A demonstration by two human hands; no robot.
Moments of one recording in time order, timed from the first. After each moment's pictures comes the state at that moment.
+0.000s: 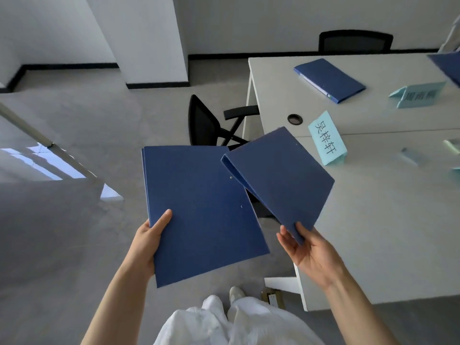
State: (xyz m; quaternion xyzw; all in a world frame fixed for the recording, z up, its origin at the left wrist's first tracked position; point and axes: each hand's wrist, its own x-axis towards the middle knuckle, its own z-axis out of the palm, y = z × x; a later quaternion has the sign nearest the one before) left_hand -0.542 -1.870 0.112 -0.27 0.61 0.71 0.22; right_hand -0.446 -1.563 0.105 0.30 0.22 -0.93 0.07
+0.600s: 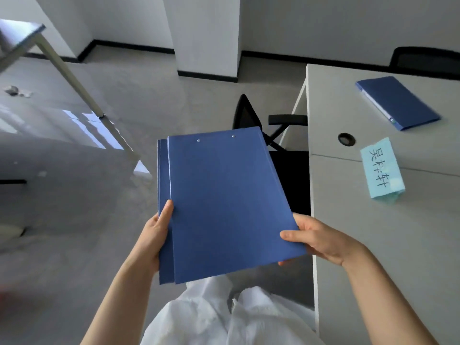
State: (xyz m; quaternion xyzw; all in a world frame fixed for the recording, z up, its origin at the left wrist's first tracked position) left_hand -0.553 -1.897 0.124 -0.34 0.61 0.70 0.17; right_hand -0.560 -1.581 0.135 0.03 0.63 -0.65 0.42
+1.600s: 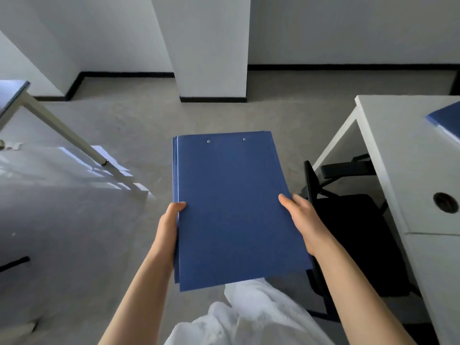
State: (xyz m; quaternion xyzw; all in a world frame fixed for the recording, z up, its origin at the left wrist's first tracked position) left_hand -0.950 -2.078 0.121 -0.33 0.60 0.70 0.21; right_hand -0.942 -1.819 0.099 0.28 0.64 -0.69 0.17
